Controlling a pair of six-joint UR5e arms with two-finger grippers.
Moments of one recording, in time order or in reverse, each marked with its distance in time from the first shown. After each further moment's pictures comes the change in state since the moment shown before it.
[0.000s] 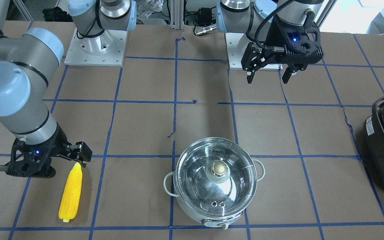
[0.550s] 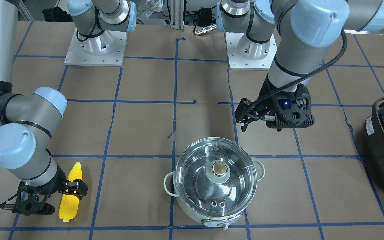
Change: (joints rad) left arm -0.032 -0.257 0.130 0.135 0.009 -0.024; right arm -0.046 0.151 0.004 -0.162 0.009 -0.033
